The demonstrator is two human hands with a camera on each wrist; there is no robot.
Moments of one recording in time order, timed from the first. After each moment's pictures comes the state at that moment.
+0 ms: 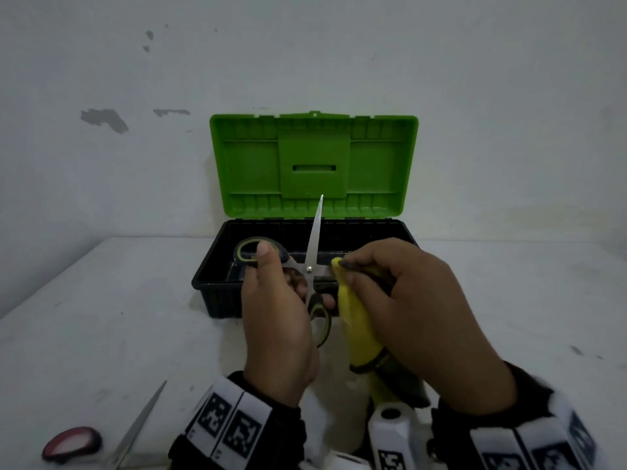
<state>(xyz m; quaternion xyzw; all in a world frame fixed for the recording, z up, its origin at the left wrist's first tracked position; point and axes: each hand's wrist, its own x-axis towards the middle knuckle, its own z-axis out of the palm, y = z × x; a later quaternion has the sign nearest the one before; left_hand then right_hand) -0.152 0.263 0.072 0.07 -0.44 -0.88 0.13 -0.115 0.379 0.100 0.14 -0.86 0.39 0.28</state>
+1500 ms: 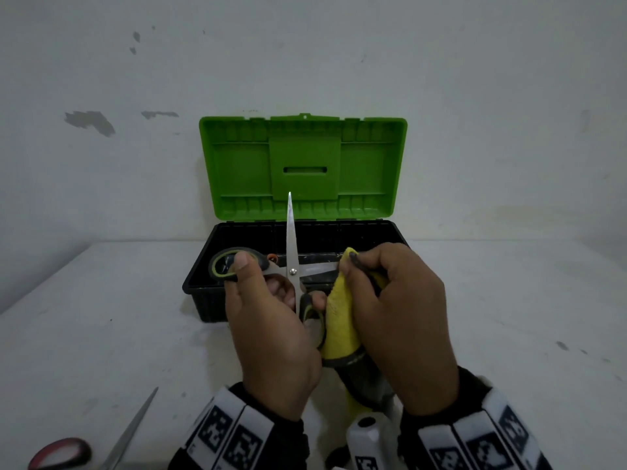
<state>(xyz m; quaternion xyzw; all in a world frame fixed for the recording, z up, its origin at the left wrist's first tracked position) -0.143 0.268 0.073 0.11 -0.39 -0.90 0.19 -0.127 0.371 0.075 0.04 -0.82 0.37 0.42</state>
